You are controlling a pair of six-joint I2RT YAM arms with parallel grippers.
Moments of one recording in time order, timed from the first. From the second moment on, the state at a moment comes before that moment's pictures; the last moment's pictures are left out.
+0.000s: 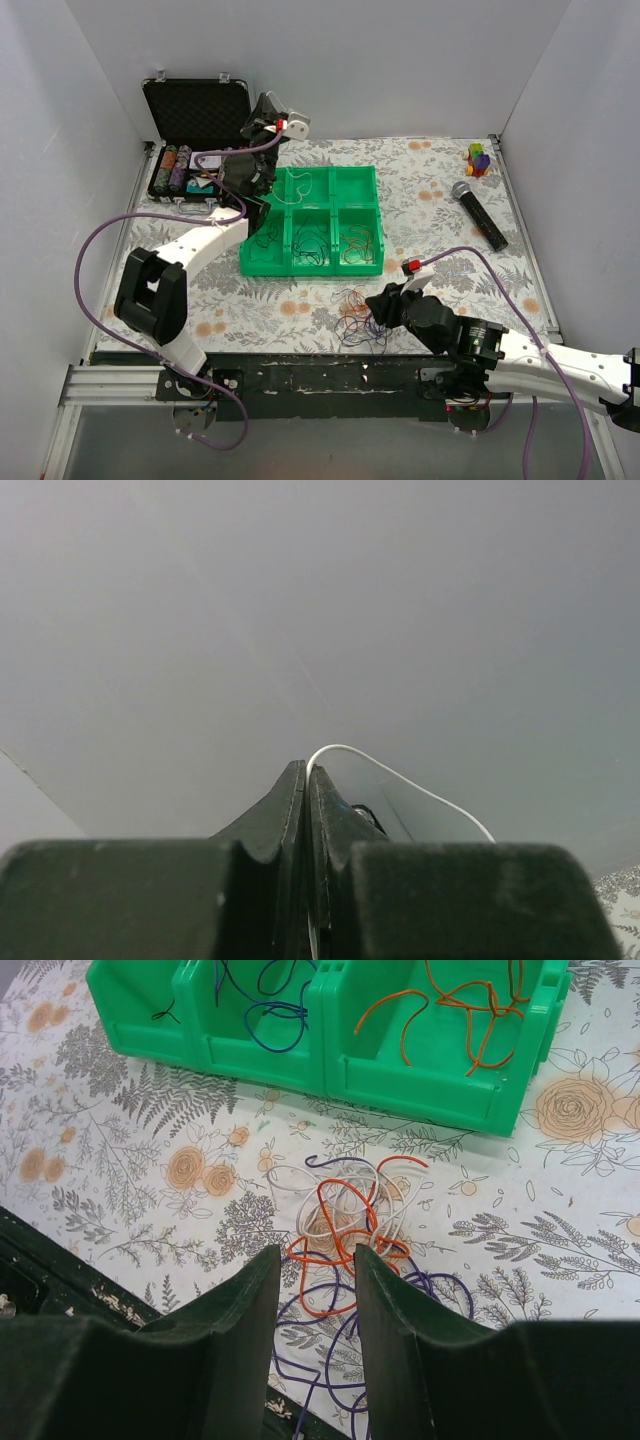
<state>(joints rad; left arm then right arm) -0.50 1.64 1.22 0.95 -0.28 0.83 1.24 0.60 0.34 -0.18 0.56 0.66</state>
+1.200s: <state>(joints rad) -0.56 1.98 1.39 0.96 -0.07 0.65 1.24 0.58 0.34 -0.21 0.59 0.70</state>
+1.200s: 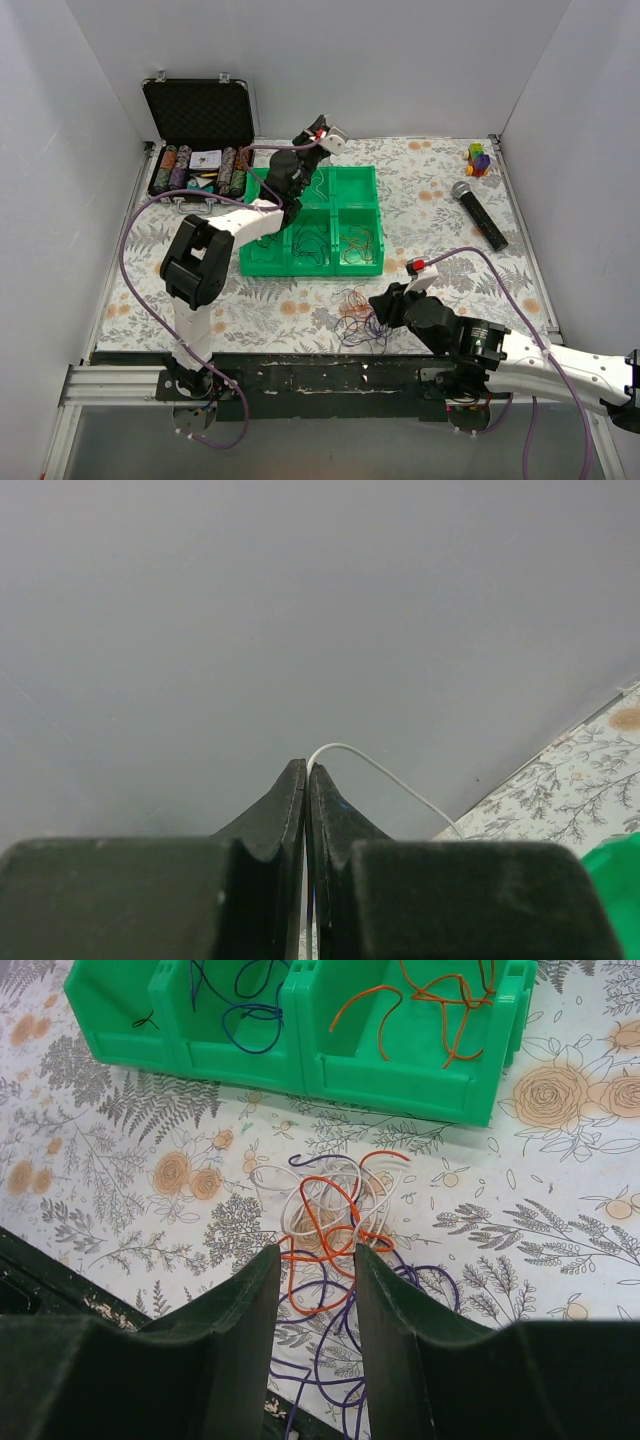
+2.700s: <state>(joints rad) -0.53 2.17 1.50 0.43 -0.21 0.58 1.22 0.57 0.31 -0.22 0.59 0.73</state>
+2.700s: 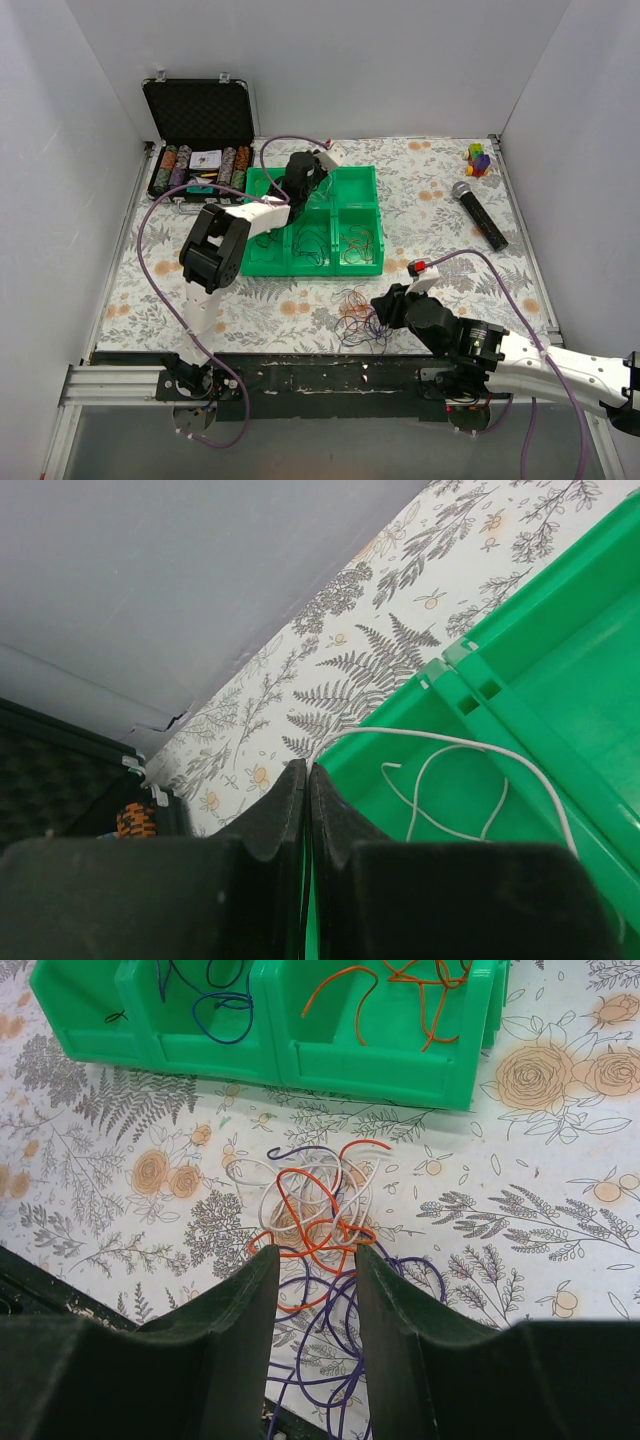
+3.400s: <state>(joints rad) -0.52 2.24 1.57 0.28 -0.23 0.66 1.21 0.59 0.31 -0.19 0.58 0.73</state>
